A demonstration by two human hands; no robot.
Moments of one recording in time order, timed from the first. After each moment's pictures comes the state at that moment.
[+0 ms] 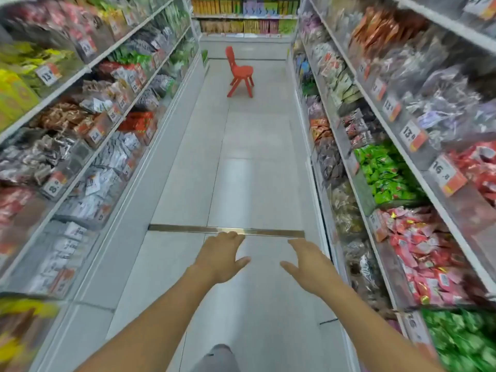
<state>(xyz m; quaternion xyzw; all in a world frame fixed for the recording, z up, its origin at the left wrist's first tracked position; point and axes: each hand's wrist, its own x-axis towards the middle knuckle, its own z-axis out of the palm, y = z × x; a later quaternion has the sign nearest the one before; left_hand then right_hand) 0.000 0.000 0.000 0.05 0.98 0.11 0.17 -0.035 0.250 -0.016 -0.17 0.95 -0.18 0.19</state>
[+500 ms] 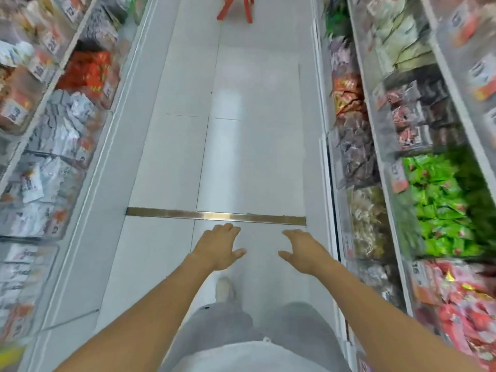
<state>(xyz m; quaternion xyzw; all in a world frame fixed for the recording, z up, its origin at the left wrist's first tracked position) -0.281 -0.111 -0.110 0.04 0.93 0.14 0.33 -0.329 0.137 -0.104 -0.12 0.91 -0.10 0.39</state>
